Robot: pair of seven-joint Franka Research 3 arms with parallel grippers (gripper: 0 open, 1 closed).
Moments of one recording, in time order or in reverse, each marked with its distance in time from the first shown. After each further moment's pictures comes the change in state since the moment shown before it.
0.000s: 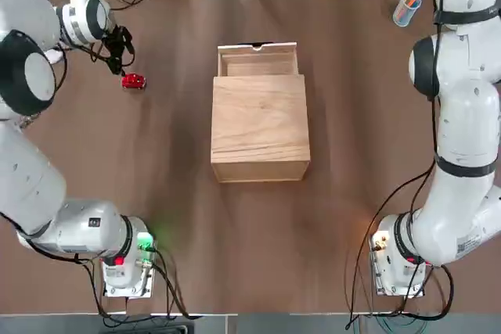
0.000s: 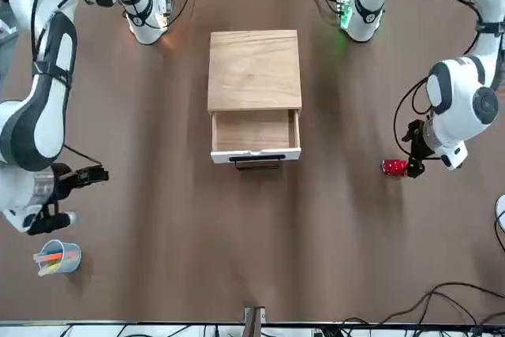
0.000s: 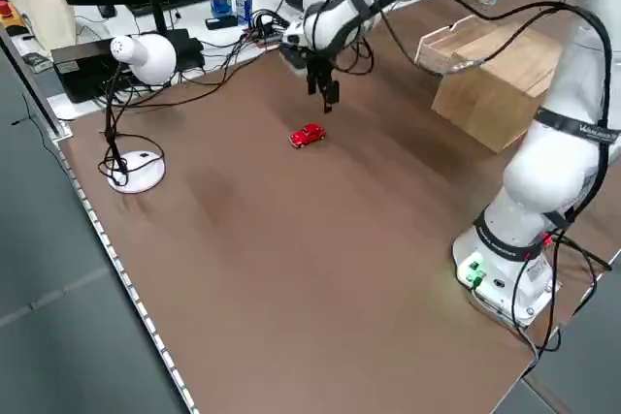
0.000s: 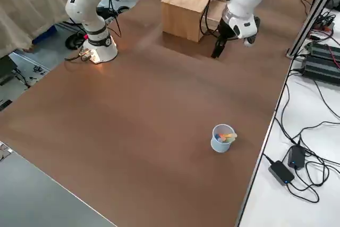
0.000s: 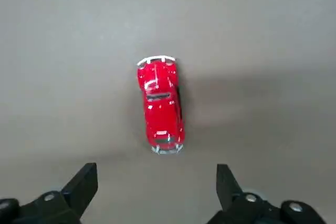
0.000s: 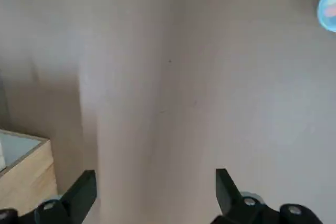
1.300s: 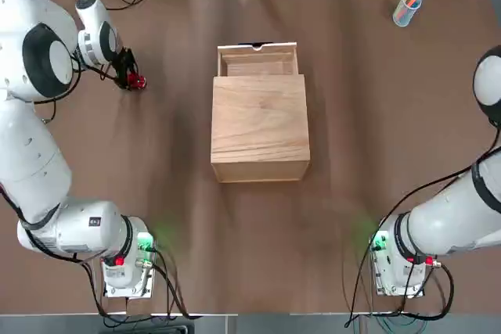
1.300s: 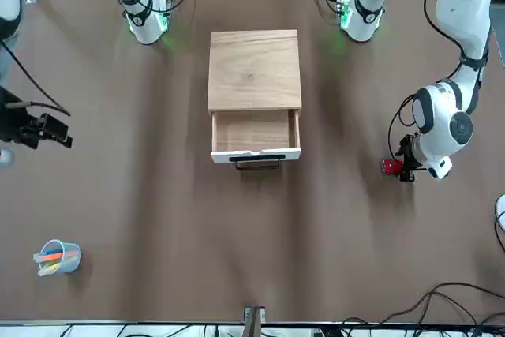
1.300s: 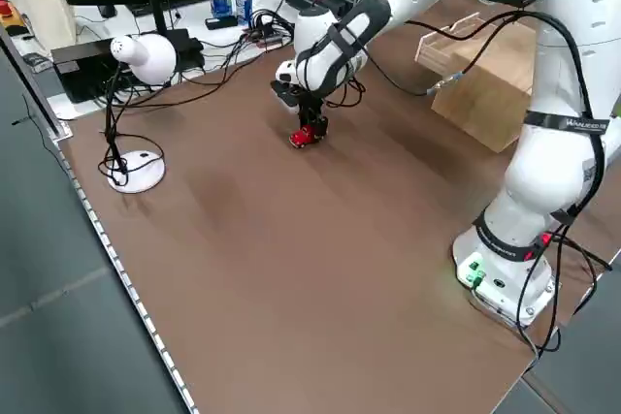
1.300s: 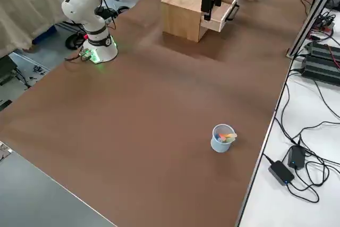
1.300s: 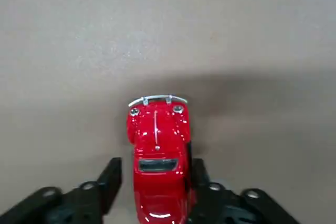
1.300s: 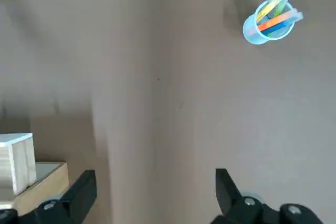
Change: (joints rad) left arm 0.016 0.167 0.017 0.011 0.000 0.143 -0.005; right arm -0.274 -0.538 0.613 -0.338 -0.470 0.209 0.336
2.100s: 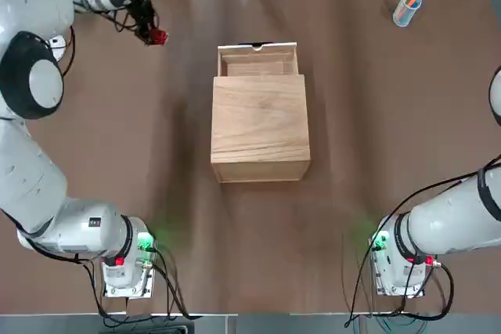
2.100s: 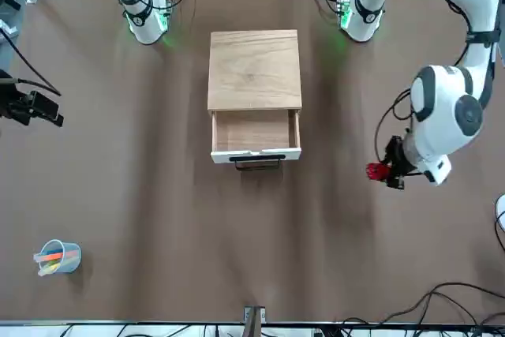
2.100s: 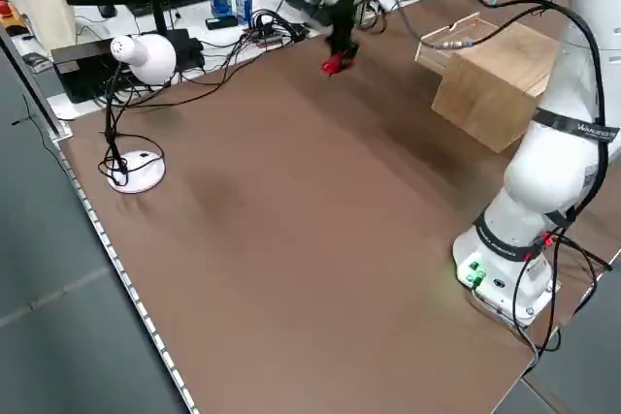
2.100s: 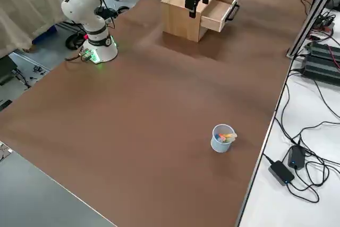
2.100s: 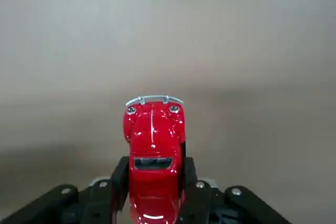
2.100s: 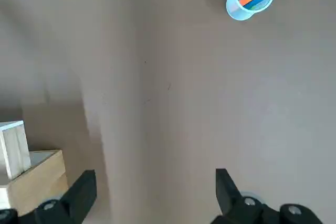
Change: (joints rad) left arm -0.021 -0.170 -0.271 0.246 0.008 -0.346 -0.318; right arm 0.008 -0.086 -0.063 -0.084 -0.006 -0.040 0.002
